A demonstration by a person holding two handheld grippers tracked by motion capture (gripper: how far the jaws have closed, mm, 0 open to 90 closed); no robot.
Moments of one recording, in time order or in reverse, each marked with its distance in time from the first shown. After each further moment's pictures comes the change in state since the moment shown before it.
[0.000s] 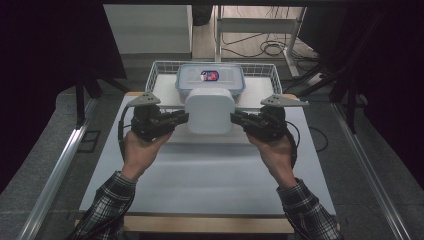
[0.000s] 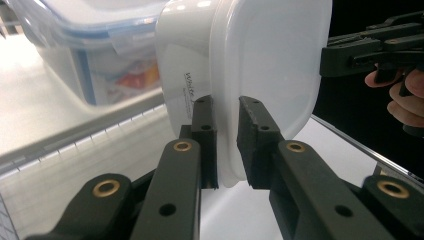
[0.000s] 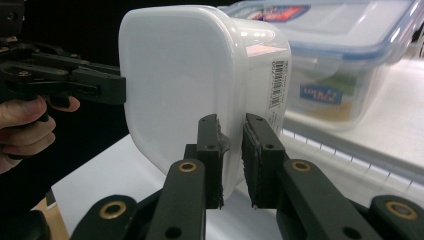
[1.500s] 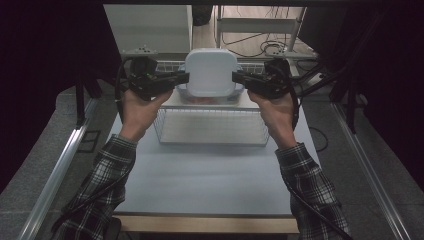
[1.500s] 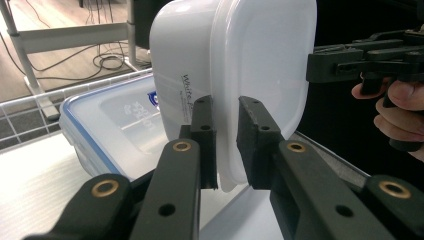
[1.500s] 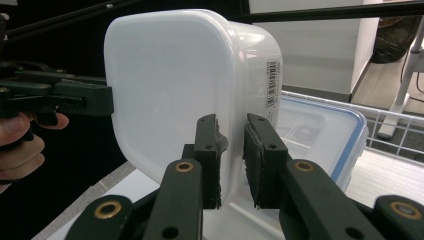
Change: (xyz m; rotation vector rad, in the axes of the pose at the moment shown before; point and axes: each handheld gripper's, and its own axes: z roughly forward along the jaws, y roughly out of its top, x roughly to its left) left arm 0.023 0.085 0.002 -0.047 0.005 -0.002; right arm -0.022 0.087 0.013 -0.054 -0.028 0.034
